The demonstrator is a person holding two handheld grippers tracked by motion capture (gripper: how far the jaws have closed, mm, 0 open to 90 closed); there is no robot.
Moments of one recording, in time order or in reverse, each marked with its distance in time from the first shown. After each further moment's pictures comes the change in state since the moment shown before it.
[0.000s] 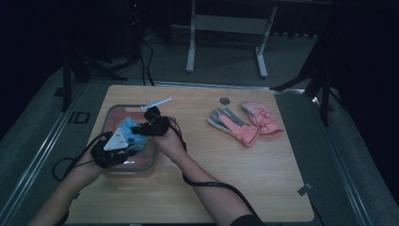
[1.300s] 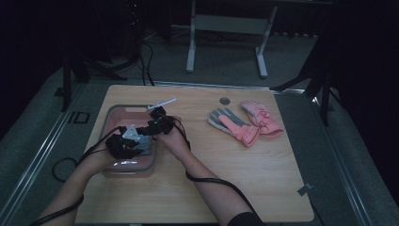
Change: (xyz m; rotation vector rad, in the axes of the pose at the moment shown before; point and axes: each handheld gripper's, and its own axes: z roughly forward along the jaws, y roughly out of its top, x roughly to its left) left arm 0.031 -0.004 0.069 0.191 -0.096 -0.033; right arm -0.039 -0.012 0.014 0.027 -0.094 0.052
